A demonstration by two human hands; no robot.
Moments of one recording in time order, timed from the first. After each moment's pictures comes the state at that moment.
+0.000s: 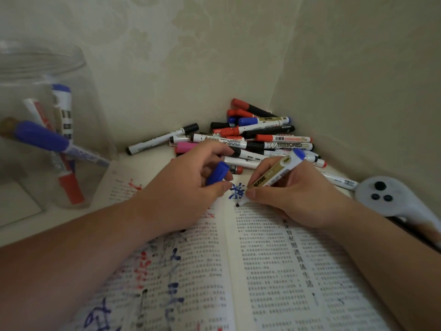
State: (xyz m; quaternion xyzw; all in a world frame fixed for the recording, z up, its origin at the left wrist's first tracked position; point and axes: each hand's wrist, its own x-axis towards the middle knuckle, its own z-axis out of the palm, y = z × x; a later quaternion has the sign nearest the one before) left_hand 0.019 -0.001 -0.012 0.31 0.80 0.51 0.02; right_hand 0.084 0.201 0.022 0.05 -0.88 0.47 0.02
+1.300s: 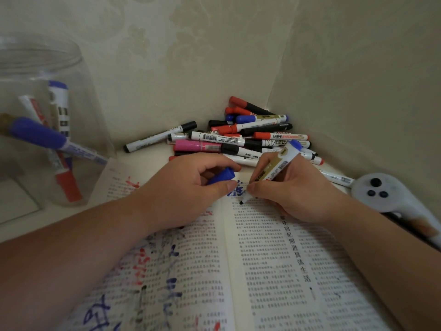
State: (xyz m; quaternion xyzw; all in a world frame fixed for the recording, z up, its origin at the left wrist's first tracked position) left_hand 0.022 -0.002 -0.009 0.33 0.81 0.48 0.04; right_hand 0.082 0.203 0.020 0.02 -0.87 0.49 0.00
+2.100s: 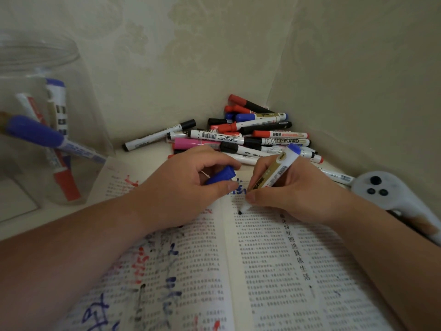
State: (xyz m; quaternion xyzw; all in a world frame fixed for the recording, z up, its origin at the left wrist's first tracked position) left_hand 0.021 -0.004 -0.007 0.36 0.82 0.45 0.01; right_hand 0.084 0.206 0.020 0.07 -0.87 0.49 -0.04
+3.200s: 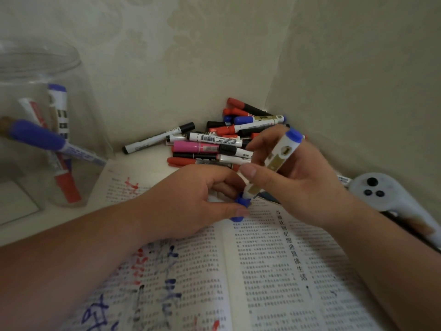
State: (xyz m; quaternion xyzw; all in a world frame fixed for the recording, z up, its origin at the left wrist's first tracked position) left_hand 0.038 0.000 0.007 0.38 0.81 0.43 0.12; right_hand 0.089 0.195 0.023 0.14 -0.83 0.52 0.15
